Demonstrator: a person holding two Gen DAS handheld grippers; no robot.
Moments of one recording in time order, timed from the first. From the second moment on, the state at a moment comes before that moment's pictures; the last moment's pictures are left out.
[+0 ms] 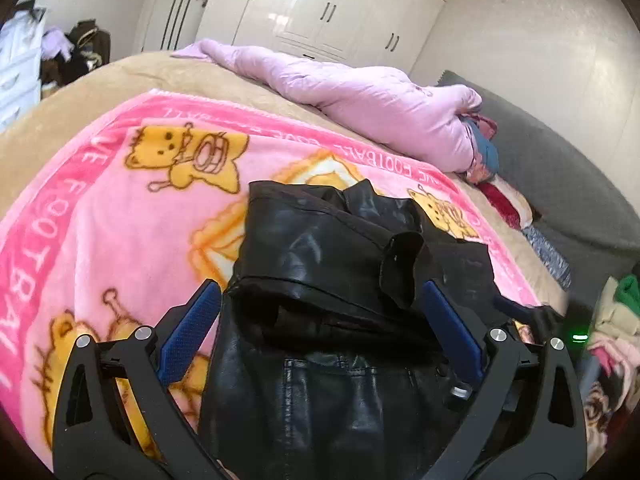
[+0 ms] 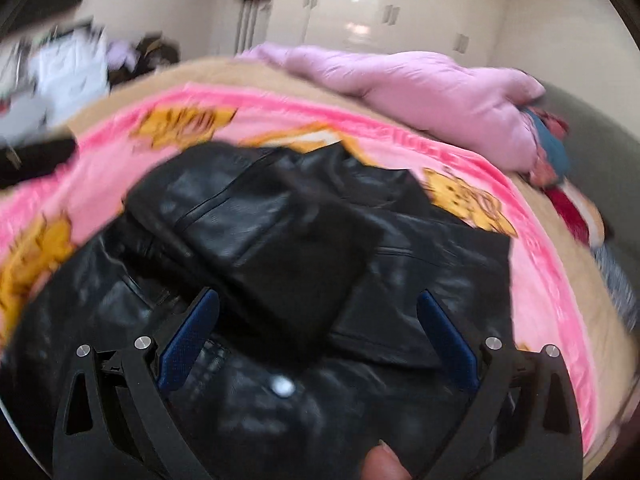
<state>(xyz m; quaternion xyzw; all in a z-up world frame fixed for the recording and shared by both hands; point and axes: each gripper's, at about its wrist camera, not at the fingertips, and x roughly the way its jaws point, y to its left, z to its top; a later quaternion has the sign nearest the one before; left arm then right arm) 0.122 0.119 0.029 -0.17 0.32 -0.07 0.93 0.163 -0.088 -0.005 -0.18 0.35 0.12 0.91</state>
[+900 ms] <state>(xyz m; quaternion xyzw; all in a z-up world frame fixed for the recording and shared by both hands) 0.211 0.070 0.014 -0.09 0.36 -0.12 0.92 0.212 -0.276 -0.023 0.19 0.44 0.07 0.87</state>
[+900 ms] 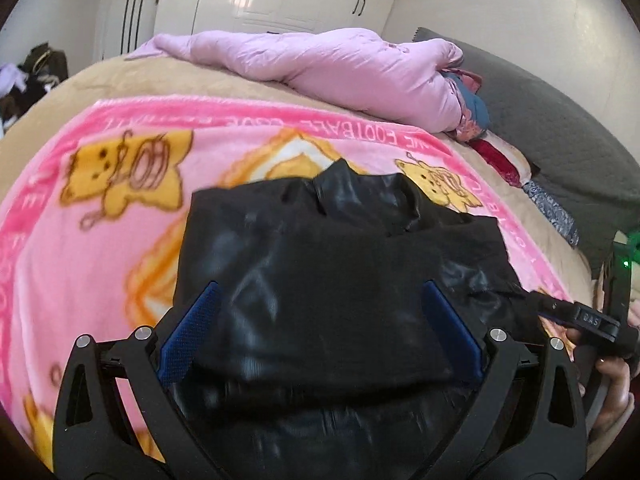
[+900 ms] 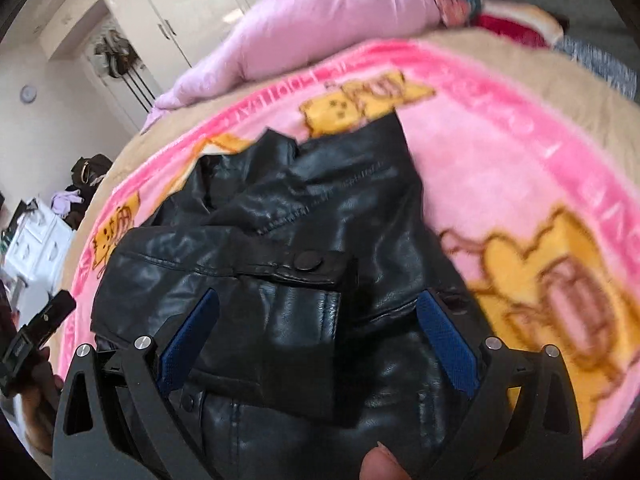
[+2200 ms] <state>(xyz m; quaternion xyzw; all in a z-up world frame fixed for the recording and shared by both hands) 0.262 0.054 -0.060 -0.10 0.44 -0.13 0.88 0.263 -0.173 0.005 -0.07 0.38 0.10 0.92</state>
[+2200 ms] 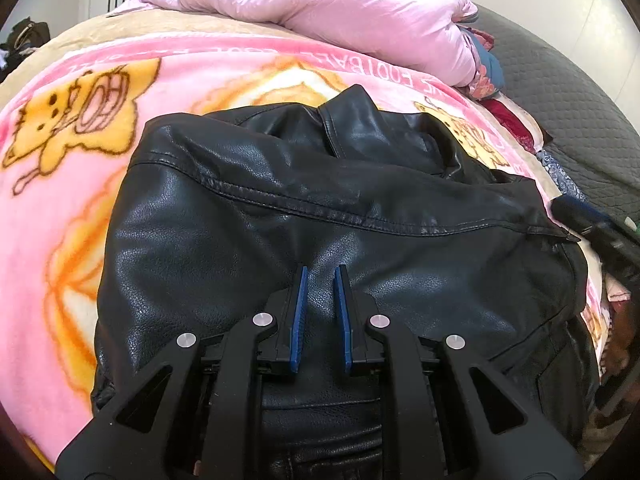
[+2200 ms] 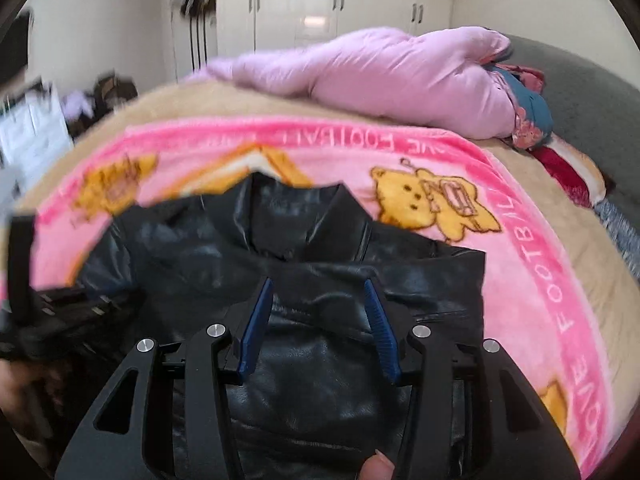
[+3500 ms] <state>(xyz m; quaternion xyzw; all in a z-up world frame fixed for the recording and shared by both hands) 0.209 0.029 -0.043 -0.04 0.41 -0.11 0.90 0.193 -0.200 -0.005 0.01 0.40 0.15 0.90</state>
